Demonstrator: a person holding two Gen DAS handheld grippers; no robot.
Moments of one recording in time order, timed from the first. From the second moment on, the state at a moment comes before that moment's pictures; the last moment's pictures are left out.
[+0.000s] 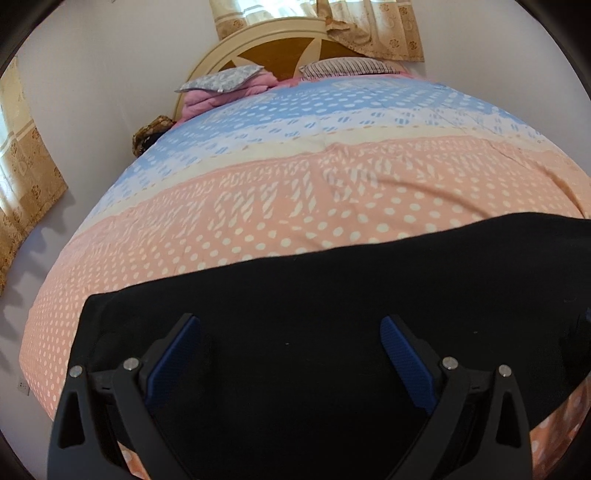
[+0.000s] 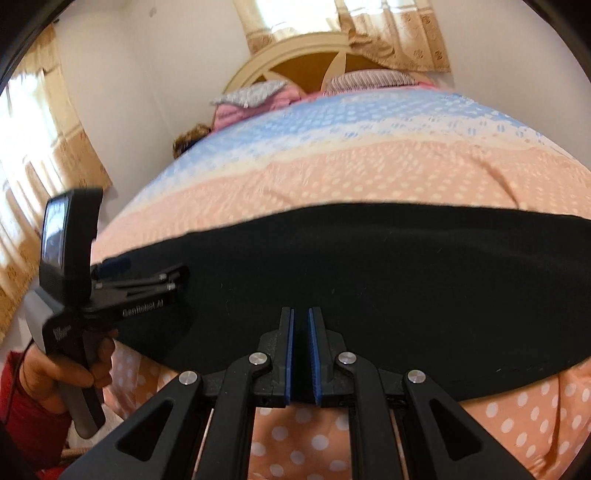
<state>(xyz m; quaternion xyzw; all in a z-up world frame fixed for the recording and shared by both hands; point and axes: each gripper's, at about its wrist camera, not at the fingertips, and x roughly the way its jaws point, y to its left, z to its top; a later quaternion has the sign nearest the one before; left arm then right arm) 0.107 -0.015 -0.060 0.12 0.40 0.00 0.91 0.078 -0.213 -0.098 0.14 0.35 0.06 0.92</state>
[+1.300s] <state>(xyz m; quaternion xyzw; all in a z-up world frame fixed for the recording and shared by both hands) 0.090 -0.078 -0.062 0.09 0.39 -0.08 0.91 0.007 -0.534 -0.075 0.30 0.29 -0.17 0.89</state>
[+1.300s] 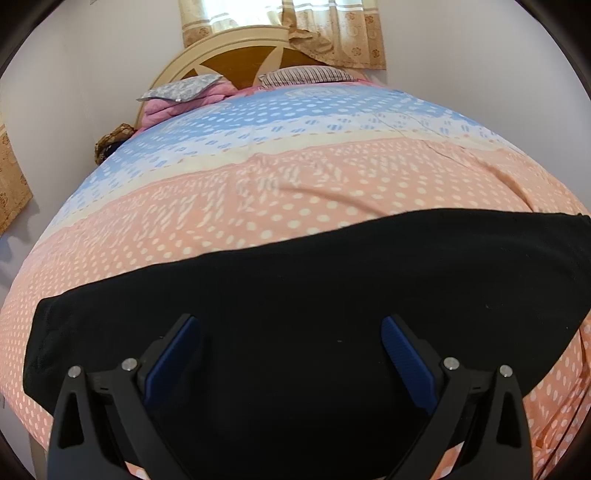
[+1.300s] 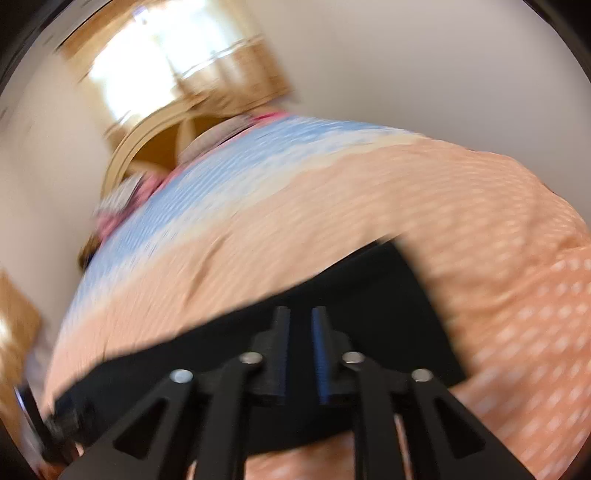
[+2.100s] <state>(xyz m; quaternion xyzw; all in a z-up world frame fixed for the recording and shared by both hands) 0.089 -0.084 -0.061 0.08 0.40 -0.09 0.91 0.011 -0.540 -0.086 0.18 0.37 -0.15 0.90</state>
